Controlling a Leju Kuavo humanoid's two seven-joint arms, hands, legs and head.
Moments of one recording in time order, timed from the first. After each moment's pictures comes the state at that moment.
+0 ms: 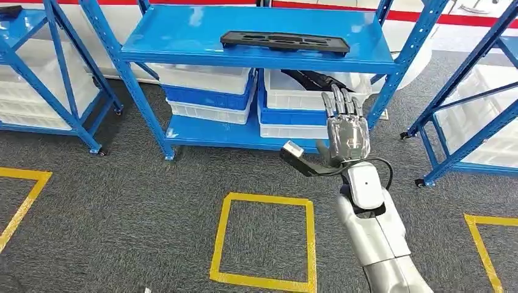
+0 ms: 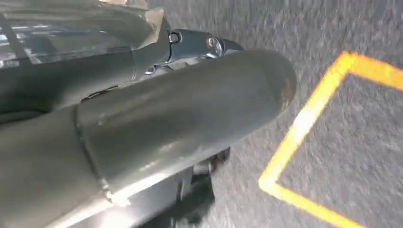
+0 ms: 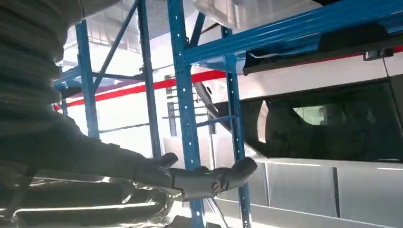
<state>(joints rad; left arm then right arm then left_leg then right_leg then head) -0.09 -0.05 -0.30 -0.18 0.65 -0.01 -0.23 -0.48 -0.03 0.26 -1.18 1.57 -0.23 0.06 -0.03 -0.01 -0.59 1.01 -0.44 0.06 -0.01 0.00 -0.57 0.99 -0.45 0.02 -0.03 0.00</state>
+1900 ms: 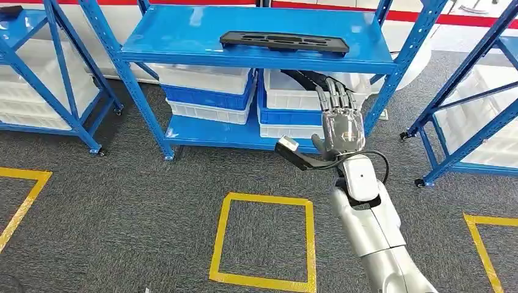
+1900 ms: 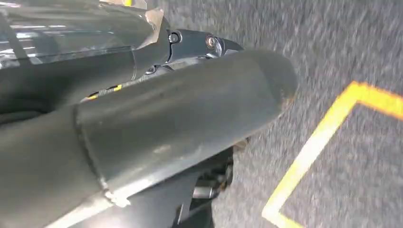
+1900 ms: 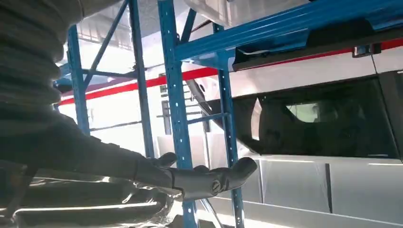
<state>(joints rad) -0.10 -0.06 -0.31 -0.18 0.66 0.09 -0.21 -0.54 0.00 0.27 -1.11 1.57 -0.25 0.05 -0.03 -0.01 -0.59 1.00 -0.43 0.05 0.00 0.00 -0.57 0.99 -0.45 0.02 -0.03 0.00</state>
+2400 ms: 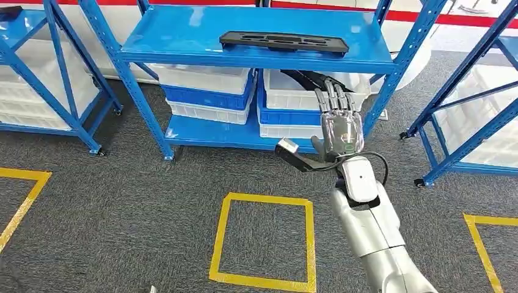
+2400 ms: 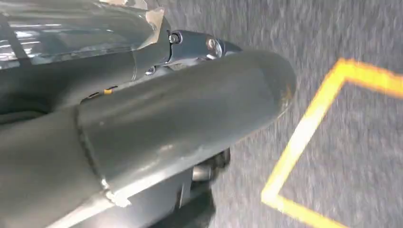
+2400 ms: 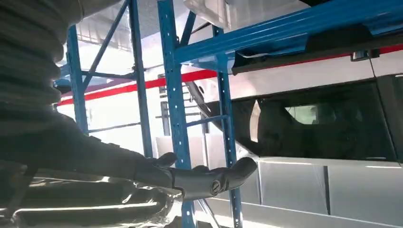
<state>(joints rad) -0.10 -0.07 -0.33 -0.18 0.59 0.30 -0.25 -0.54 0.00 0.27 -1.09 1.57 -0.26 0.05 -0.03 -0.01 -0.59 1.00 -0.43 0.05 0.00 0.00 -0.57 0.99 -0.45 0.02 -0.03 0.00</state>
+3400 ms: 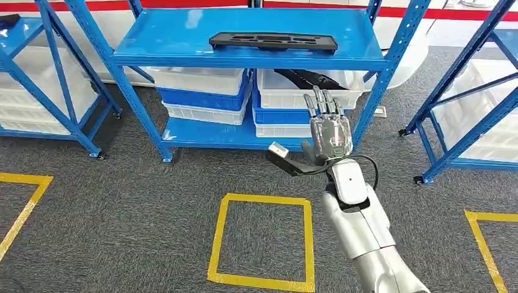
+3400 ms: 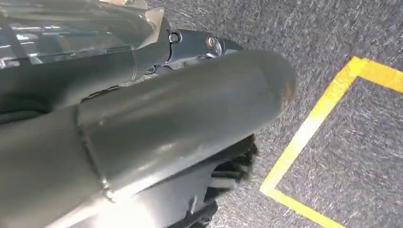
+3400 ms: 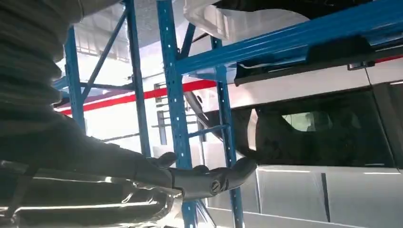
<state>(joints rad) -0.07 -0.05 -0.28 -0.18 0.69 -0.04 -0.24 -0.53 0.03 0.29 -1.06 1.57 -0.27 0.03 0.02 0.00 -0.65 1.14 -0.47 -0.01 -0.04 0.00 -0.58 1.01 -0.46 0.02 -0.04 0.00</state>
